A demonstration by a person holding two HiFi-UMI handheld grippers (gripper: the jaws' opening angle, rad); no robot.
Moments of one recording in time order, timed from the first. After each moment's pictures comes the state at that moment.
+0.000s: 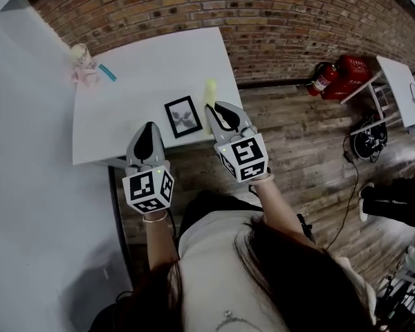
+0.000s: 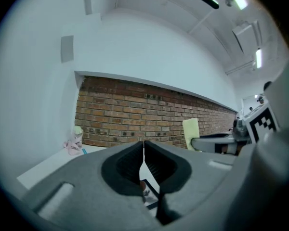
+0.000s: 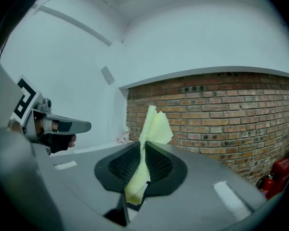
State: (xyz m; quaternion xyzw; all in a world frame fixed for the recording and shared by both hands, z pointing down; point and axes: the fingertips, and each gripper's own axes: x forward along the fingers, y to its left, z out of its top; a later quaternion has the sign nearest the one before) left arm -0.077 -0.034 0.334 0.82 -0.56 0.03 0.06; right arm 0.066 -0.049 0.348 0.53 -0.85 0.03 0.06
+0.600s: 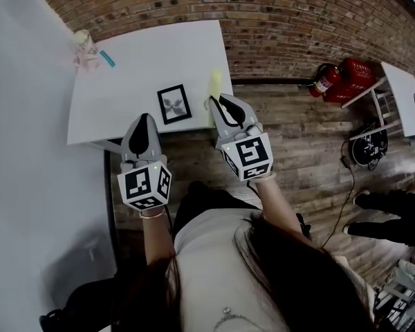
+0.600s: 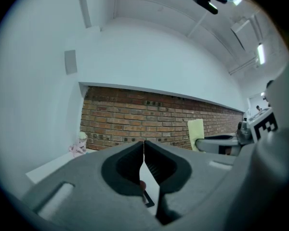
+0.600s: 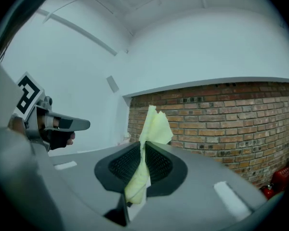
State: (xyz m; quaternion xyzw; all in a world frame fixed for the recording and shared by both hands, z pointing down) left arm -0.038 0.014 0.305 0.80 -0.60 0.01 0.04; right arm 0.115 -0.006 0.319 0.51 -0.86 -0.02 0.03
